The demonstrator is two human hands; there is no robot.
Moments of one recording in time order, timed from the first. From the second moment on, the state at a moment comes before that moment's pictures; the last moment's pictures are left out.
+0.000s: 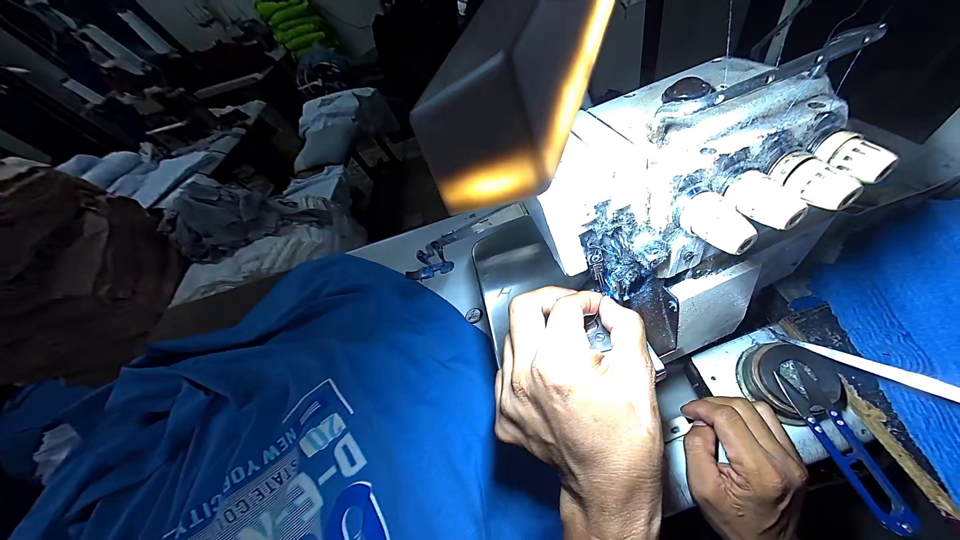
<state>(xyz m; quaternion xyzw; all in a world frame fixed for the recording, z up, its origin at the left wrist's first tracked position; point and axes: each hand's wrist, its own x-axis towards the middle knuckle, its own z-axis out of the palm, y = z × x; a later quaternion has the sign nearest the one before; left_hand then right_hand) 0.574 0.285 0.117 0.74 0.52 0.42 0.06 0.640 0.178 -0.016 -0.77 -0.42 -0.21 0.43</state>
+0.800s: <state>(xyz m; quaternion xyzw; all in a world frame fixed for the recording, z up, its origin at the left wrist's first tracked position) 0.574 0.286 0.119 0.74 0.52 0.42 0.06 0.638 0.178 -0.011 -0.77 -0.42 -0.20 0.44</state>
